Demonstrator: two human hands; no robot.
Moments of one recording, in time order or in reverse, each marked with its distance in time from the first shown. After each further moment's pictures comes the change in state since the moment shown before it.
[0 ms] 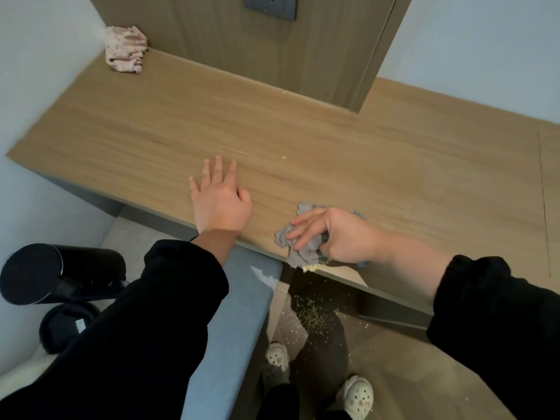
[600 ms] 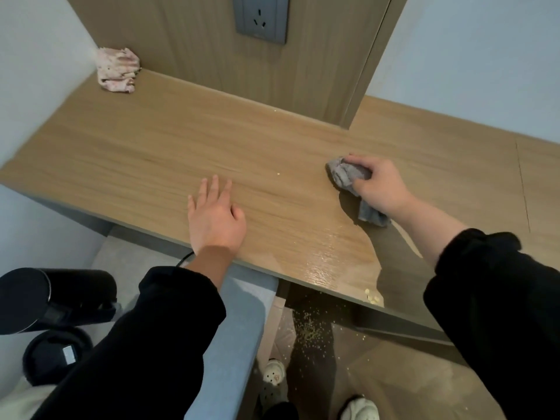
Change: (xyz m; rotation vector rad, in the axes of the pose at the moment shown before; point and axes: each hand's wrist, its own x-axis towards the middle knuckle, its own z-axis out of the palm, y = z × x) left_hand -0.001 -0.001 -0.002 -0.057 0.013 0.021; right_hand 0.019 0.035 -0.083 0.044 0.641 0.293
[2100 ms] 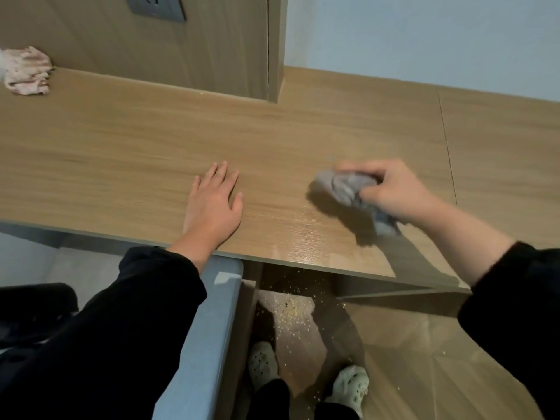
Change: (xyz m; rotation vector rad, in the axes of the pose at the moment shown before) left_hand -0.024 0.082 0.019 -0.036 -0.096 0.374; right_hand -0.116 0.054 -0.089 0.155 -0.073 0.059
